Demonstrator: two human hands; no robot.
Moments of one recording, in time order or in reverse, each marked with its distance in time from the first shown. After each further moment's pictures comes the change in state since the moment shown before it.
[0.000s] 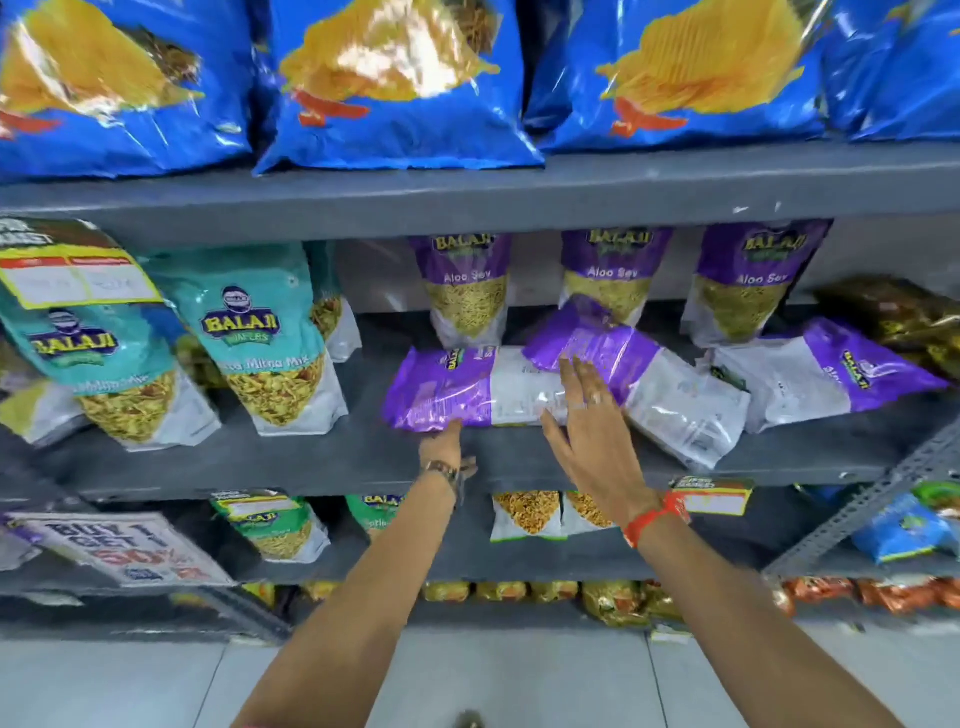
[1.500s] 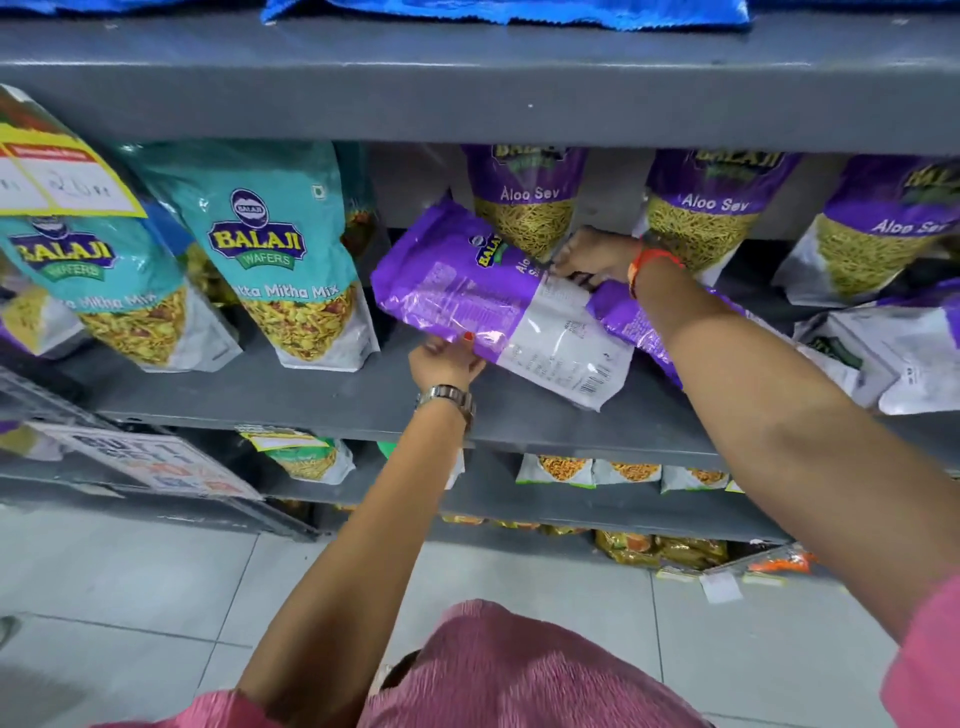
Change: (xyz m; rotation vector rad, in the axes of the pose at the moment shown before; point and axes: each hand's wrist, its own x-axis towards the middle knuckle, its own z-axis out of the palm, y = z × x) left_hand 0.026 0.056 -0.018 -0.400 0.107 0.062; right_hand 0.208 -0.005 0.056 0.379 -0.694 0.352
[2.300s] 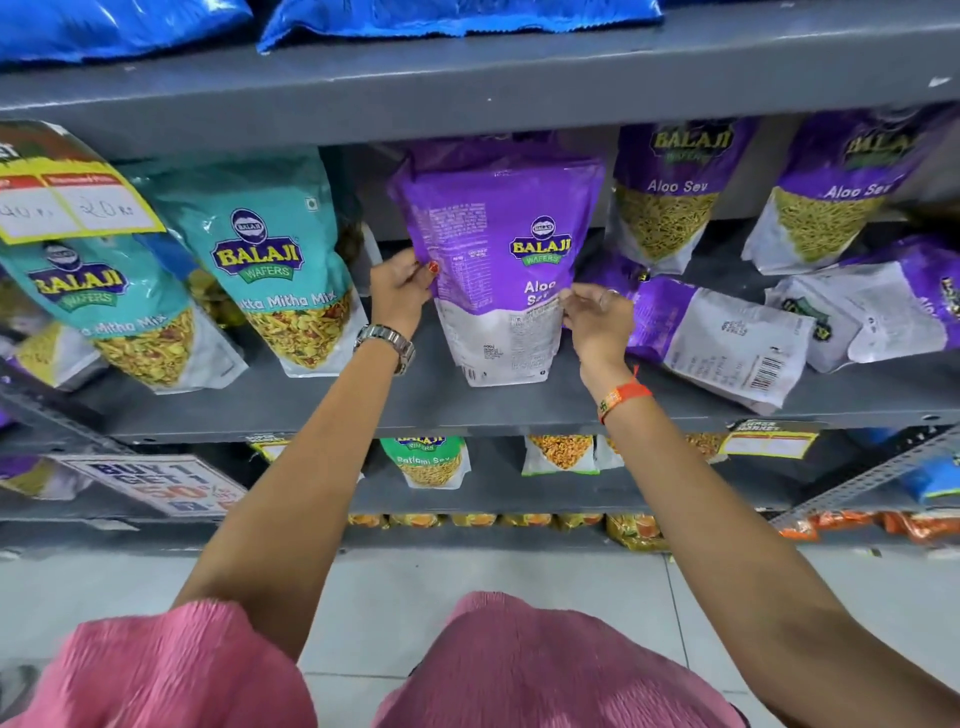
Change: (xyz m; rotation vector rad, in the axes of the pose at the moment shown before) left_hand 0.019 0.065 -0.008 0.553 -0.400 0.631; right_hand -0.080 0.034 0.091 0.803 0.773 -0.022
